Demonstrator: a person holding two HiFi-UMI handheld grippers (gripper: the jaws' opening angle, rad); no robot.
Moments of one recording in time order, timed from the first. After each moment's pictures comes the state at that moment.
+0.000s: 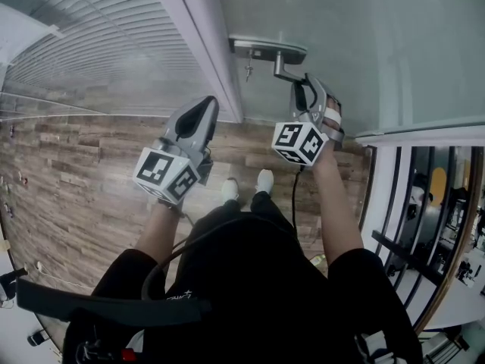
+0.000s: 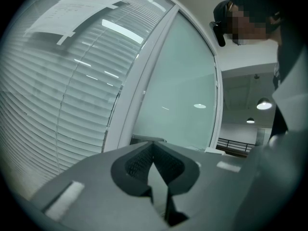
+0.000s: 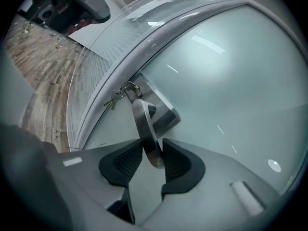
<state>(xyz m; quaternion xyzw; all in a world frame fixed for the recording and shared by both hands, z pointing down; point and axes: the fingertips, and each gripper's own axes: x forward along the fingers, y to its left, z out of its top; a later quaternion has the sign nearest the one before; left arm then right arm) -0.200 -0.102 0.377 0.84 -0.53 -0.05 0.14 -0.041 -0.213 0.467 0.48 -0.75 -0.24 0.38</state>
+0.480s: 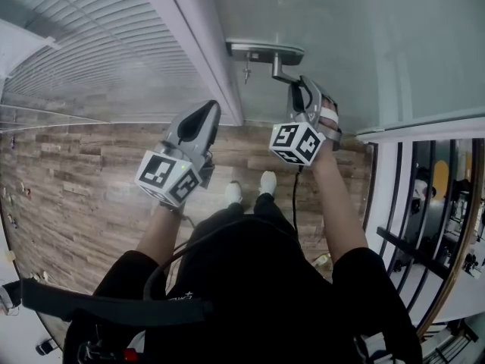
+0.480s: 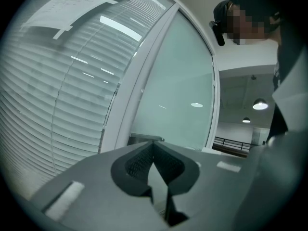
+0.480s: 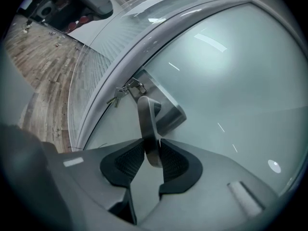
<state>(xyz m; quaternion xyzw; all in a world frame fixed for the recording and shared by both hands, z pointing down) -0.197 -0.105 0.381 0.85 -0.51 -0.04 0.14 -0.045 -0.213 0.477 0.48 -0.75 -0.23 0.40</state>
